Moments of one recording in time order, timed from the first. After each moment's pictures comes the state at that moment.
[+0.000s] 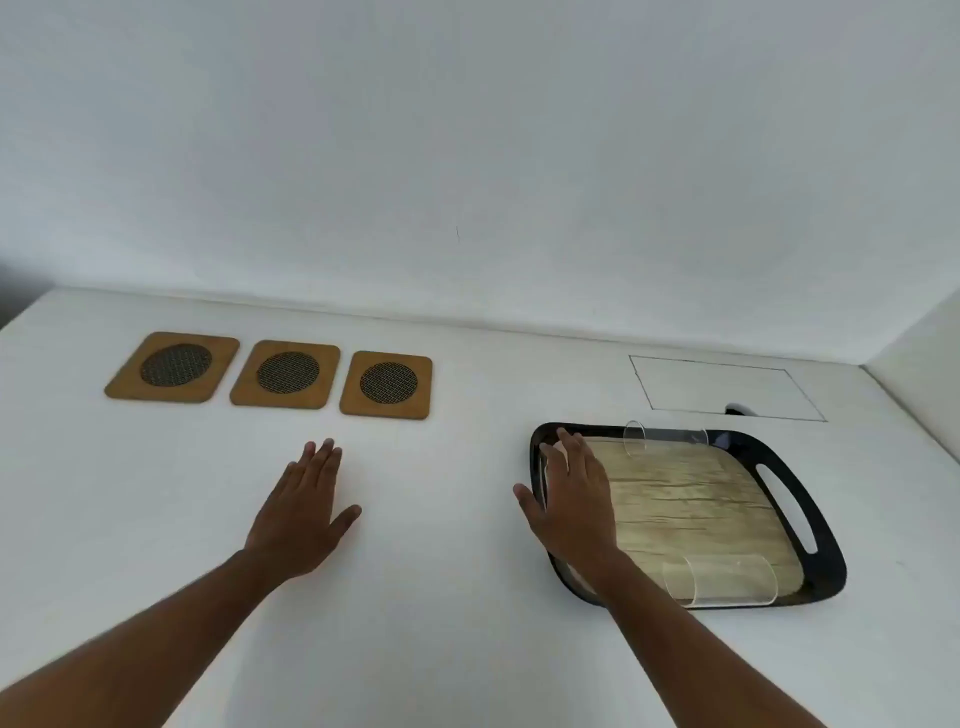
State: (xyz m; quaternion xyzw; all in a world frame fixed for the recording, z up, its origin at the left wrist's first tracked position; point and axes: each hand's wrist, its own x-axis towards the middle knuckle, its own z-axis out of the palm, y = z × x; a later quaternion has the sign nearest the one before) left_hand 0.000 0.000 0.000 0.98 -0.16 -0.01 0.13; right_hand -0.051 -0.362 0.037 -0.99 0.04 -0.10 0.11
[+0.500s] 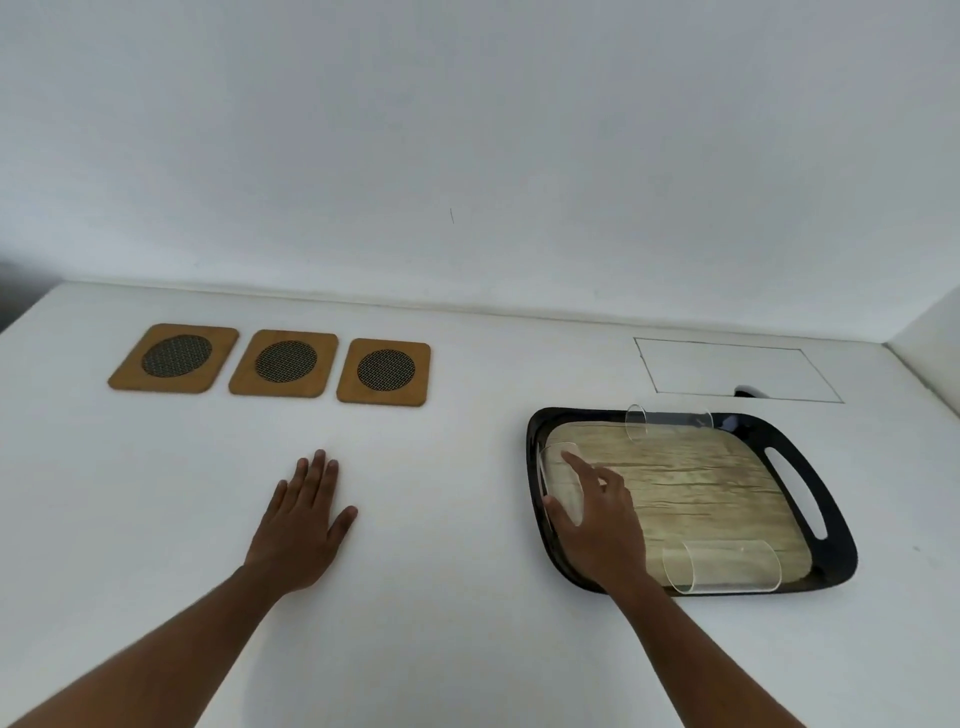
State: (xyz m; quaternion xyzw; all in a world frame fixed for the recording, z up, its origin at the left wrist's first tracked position) left_hand -0.025 -0.003 -0.031 0.98 -0.11 -0.07 0.13; right_hand -0.092 -0.399 0.020 -0.96 0.14 -0.05 0.22
